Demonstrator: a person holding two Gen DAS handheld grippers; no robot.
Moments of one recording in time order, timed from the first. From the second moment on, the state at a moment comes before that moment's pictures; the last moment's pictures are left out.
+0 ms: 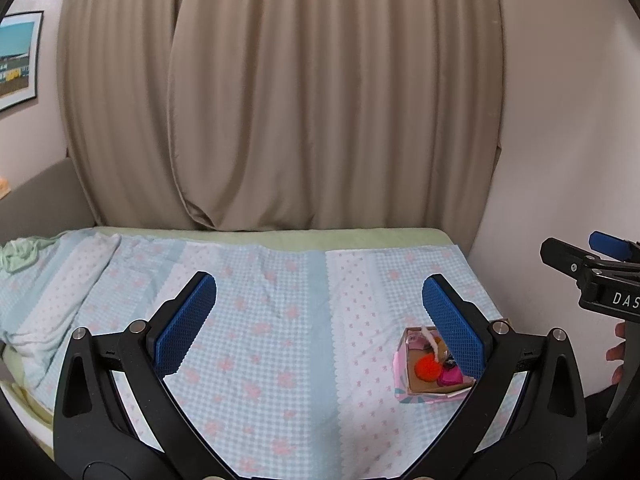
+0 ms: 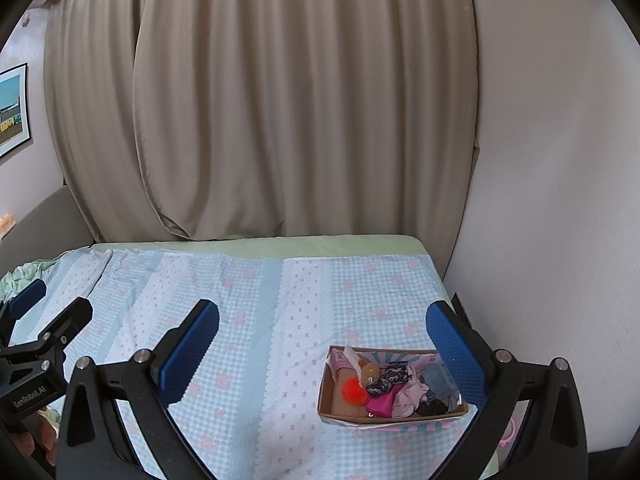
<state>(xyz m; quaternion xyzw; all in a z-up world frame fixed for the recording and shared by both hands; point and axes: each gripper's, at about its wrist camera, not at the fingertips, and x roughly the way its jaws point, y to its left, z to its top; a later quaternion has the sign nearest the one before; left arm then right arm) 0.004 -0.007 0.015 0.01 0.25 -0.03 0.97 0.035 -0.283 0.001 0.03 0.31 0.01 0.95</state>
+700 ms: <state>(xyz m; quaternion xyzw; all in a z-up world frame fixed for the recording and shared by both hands) -0.010 -0.003 0.019 0.02 0.23 -0.02 0.97 0.030 -0.279 -0.002 0.02 0.30 0.00 0.95</state>
